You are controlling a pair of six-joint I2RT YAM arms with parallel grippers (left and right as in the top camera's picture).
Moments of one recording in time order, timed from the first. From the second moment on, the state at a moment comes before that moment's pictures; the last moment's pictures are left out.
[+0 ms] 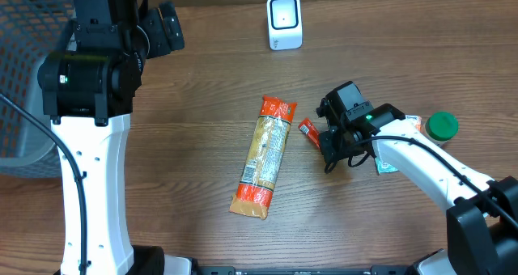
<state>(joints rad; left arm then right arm) -0.08 1.59 2.12 -1.21 -0.29 -0.23 0.48 1.67 1.08 -0.74 -0.16 0.15</state>
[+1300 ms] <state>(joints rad) -0.08 1.59 2.12 -1.21 -0.29 -0.23 0.48 1.63 1.65 -0.98 -0.06 0.19</state>
